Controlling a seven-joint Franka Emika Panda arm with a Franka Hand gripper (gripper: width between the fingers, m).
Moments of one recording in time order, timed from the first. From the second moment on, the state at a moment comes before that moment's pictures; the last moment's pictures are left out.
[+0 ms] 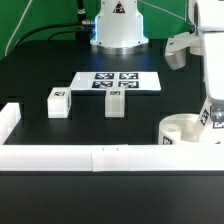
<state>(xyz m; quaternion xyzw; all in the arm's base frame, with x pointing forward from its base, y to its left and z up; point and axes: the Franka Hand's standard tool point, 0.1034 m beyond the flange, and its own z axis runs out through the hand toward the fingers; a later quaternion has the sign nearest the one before) 0.640 0.110 0.070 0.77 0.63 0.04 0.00</state>
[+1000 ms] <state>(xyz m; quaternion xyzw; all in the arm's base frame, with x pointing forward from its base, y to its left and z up) 0.647 0.100 0.070 0.98 0.18 0.05 -0.04</state>
